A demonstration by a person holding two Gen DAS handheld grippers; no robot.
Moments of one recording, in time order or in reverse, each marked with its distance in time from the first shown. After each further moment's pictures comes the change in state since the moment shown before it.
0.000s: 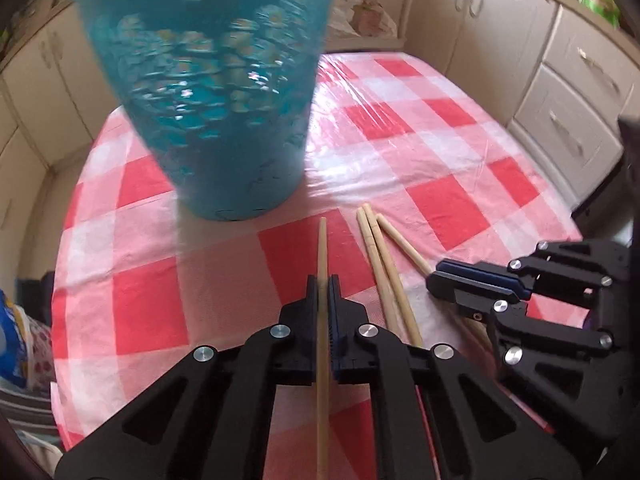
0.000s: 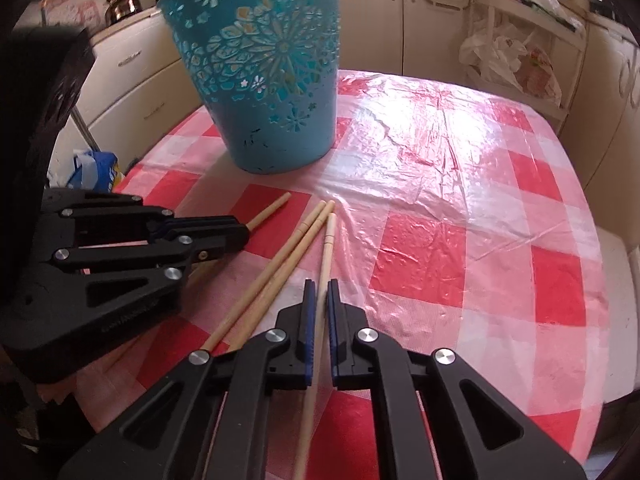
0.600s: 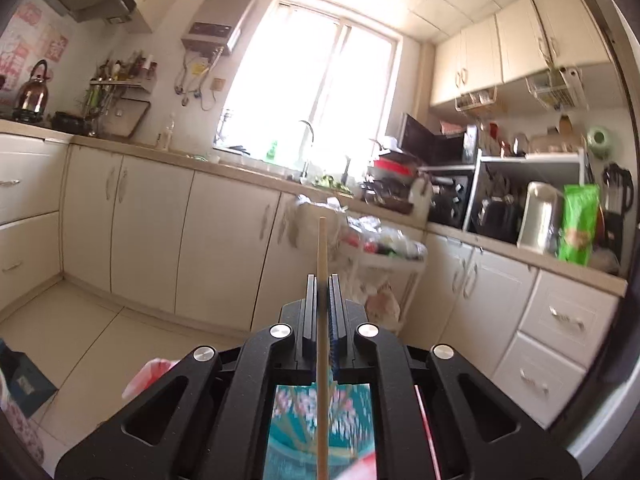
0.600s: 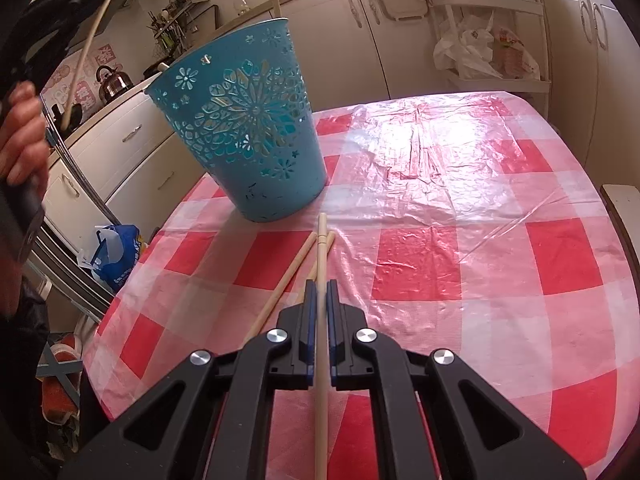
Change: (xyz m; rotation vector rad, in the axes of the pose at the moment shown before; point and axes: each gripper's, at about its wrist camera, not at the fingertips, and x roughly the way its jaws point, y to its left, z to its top) left arm -0.186 0.073 0.089 -0.216 -0.915 -0.032; right arm -0.020 -0.014 -0.009 0.156 -0.160 0.093
